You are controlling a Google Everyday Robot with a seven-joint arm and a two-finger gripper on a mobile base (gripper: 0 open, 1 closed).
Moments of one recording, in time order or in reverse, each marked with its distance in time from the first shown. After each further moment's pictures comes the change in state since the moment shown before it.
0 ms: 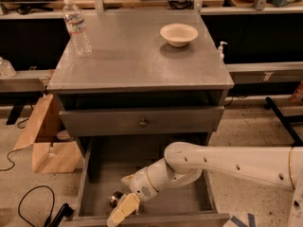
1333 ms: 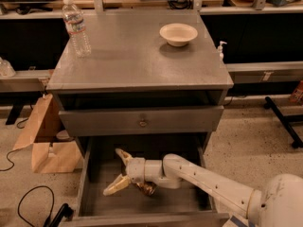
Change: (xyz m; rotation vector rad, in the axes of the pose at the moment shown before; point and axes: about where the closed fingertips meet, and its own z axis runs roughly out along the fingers) arm -0.043 -0.164 0.040 0.197 -0.524 -0.399
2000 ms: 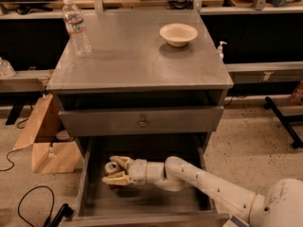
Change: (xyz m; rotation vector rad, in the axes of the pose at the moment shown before) arm 0.007 0.000 -0.007 0.021 -0.013 -0.005
